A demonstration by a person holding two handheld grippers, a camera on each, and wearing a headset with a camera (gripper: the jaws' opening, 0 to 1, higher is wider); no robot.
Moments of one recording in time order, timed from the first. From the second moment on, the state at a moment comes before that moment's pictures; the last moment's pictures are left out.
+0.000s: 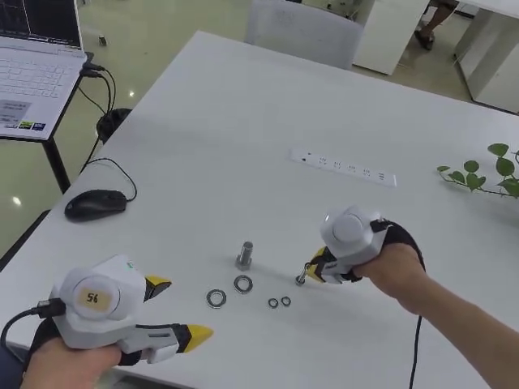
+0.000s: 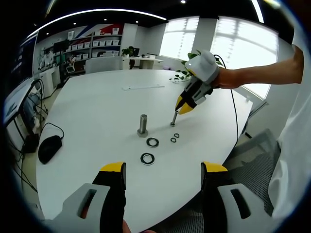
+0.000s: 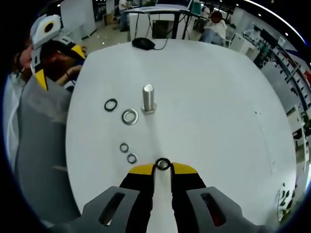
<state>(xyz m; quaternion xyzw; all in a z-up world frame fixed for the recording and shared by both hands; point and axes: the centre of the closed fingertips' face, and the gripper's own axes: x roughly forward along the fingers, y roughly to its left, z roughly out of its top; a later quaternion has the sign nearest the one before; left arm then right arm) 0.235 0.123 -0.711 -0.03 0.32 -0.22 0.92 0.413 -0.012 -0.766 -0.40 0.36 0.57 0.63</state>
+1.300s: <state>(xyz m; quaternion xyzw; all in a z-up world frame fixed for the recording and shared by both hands) 0.232 0.126 -0.713 -0.04 0.32 -0.22 0.92 0.414 -0.011 -0.803 -0.41 0.39 0.56 0.61</state>
